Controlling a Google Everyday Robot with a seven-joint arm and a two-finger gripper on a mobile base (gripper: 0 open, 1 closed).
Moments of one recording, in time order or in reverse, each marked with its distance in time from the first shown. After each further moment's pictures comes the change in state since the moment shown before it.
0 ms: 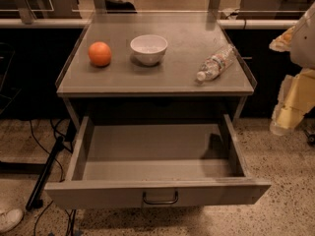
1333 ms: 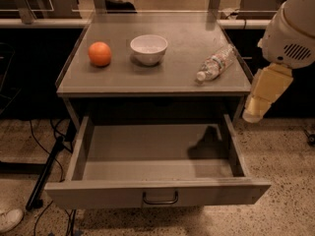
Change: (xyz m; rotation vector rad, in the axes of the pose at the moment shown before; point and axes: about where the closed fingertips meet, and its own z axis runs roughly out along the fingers) arm -0.017 -0.029 0.029 0.039 0.052 0.106
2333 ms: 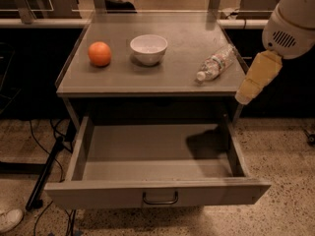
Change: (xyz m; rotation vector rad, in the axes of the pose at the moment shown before) arm 0.017 -0.039 0.014 0.049 0.109 0.346
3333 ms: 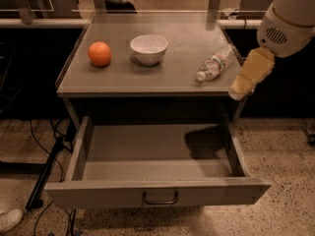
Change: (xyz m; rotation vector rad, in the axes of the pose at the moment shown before) arm -0.006 -0.002 0.004 -0.018 0.016 0.091
